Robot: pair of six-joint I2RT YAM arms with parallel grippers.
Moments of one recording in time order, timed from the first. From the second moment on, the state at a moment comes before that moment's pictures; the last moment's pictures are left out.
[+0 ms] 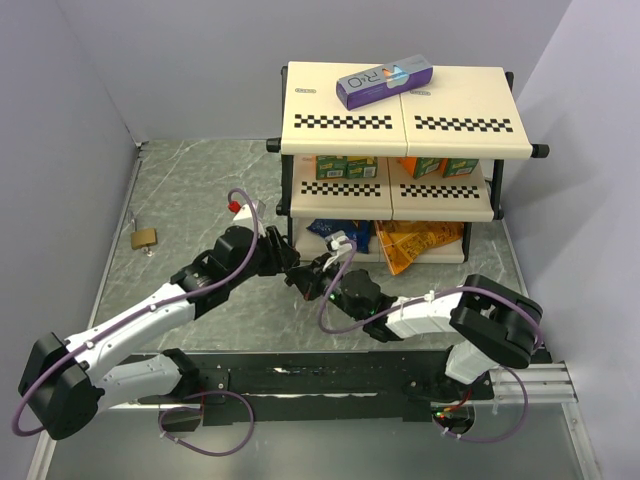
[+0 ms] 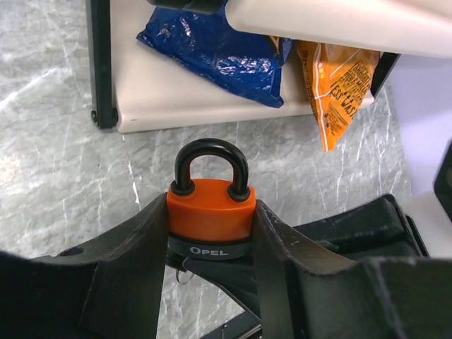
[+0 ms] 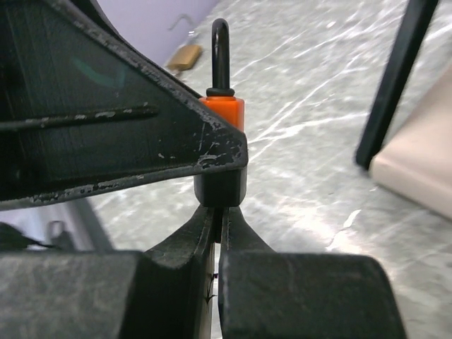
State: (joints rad) left arm -0.74 1.06 0.72 -0.12 -0.09 -0.73; right arm 1.03 1.52 0.50 0.97 0.21 0.55
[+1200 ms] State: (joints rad) left arm -0.76 0.80 0.59 0.05 -0.01 -0.71; right arm 0.93 1.35 0.50 0.92 -0.14 0.65
